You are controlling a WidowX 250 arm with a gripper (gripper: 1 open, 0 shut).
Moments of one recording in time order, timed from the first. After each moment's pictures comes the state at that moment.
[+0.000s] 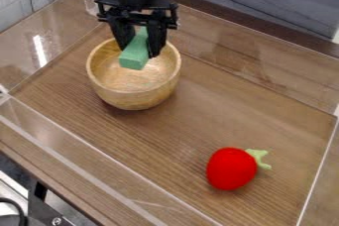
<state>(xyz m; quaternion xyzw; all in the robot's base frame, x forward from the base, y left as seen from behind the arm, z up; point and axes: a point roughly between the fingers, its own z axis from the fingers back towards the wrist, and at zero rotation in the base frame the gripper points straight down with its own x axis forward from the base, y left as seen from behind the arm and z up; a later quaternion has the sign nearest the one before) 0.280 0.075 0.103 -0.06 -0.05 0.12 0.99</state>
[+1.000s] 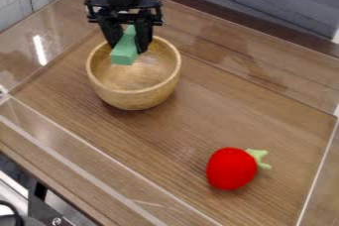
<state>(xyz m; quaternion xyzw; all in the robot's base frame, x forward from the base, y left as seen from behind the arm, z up) 0.297 0.108 0.083 -0.06 -0.04 0.16 0.98</state>
